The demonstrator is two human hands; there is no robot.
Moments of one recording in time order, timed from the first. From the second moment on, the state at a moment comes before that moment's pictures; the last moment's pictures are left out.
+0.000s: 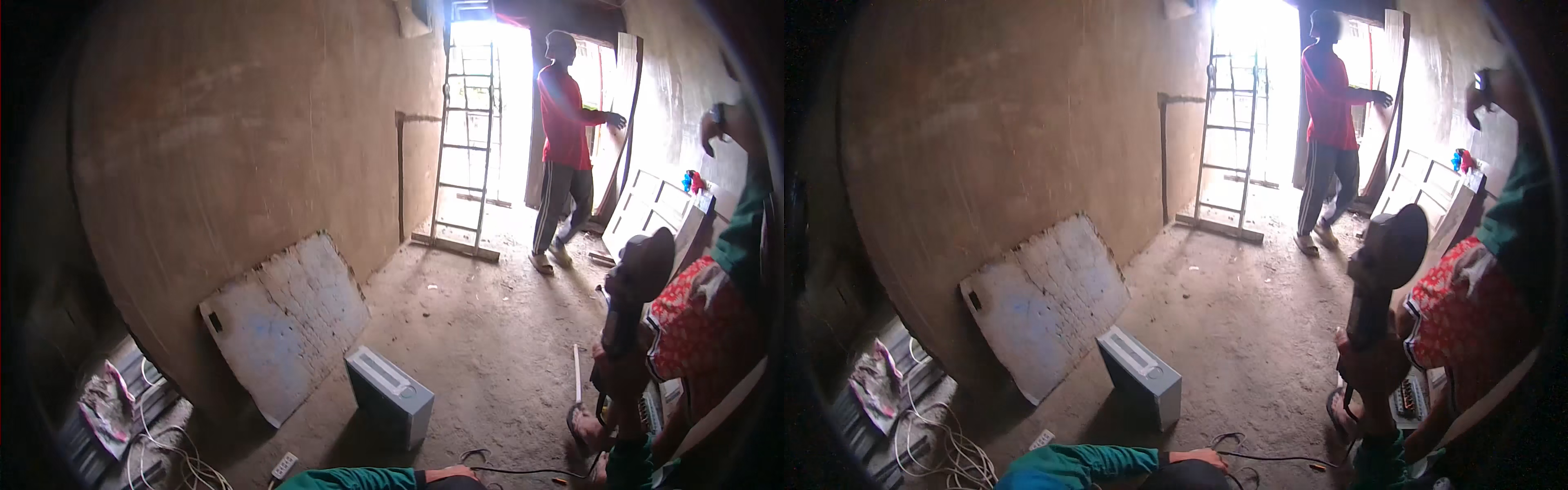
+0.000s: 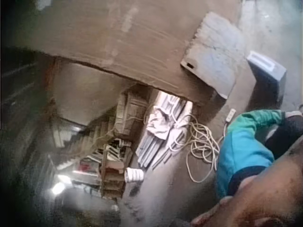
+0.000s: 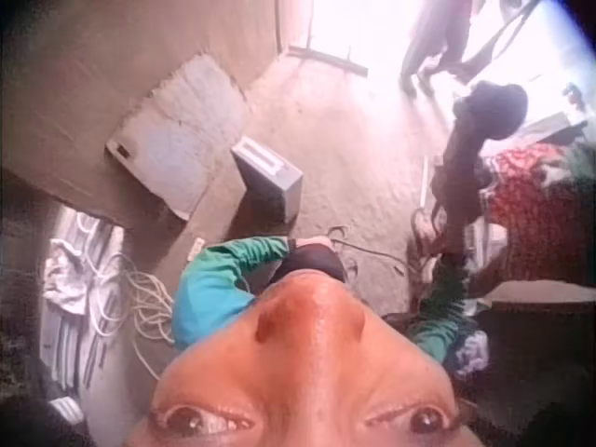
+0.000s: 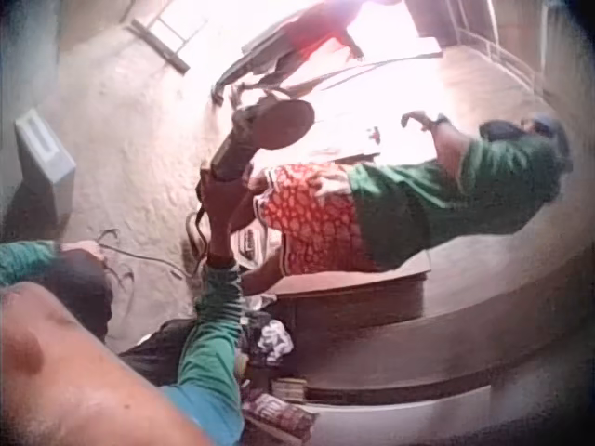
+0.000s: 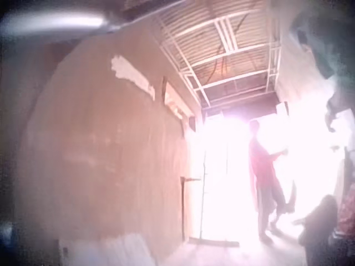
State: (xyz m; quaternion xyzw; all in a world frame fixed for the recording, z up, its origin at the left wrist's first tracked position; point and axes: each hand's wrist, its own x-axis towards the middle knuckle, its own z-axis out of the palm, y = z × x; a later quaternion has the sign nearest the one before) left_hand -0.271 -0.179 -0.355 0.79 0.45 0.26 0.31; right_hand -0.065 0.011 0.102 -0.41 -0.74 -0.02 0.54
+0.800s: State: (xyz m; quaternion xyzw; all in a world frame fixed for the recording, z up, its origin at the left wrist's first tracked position) left_hand -0.376 -0.516 -0.077 0.23 0.81 0.23 0.49; right_hand -0.067 0.040 0.101 -0.24 -0.72 0.27 0.59
